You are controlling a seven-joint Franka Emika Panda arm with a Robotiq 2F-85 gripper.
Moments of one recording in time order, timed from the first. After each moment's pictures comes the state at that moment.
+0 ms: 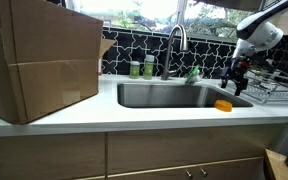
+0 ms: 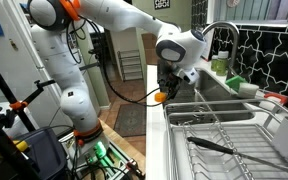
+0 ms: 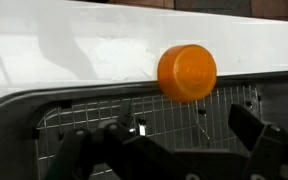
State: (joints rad) arm -0.34 -0.05 -0.41 -2.22 0.41 1.81 -0.12
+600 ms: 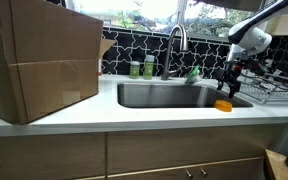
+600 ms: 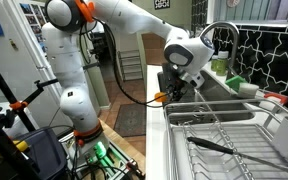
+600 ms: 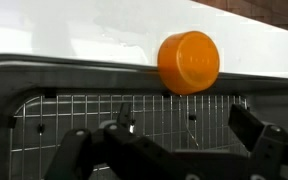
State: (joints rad) arm -0.36 0.07 -0.41 -2.14 0.48 1.76 -0.28
